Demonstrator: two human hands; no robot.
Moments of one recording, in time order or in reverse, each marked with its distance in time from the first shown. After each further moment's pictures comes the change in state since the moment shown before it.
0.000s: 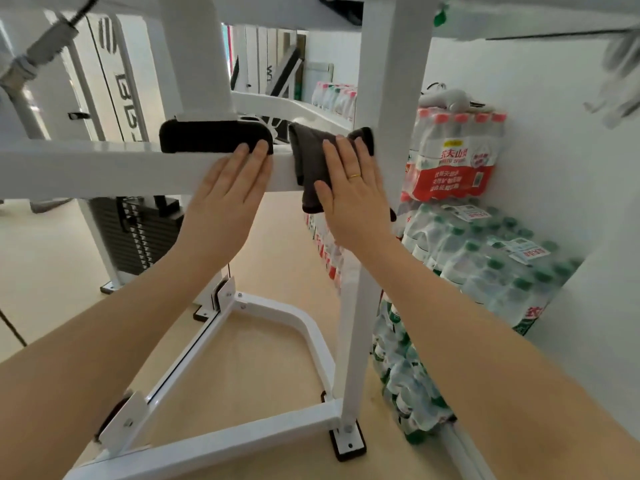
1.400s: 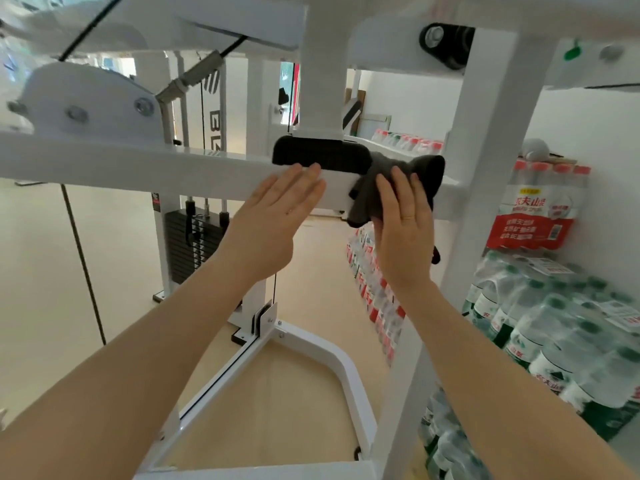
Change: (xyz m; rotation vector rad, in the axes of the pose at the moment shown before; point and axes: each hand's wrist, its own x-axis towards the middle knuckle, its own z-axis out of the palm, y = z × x) left_hand -0.040 -0.042 -0.010 -0.145 -0.069 -0.078; right_hand 0.002 -0.045 0.051 0.018 0.537 -0.145
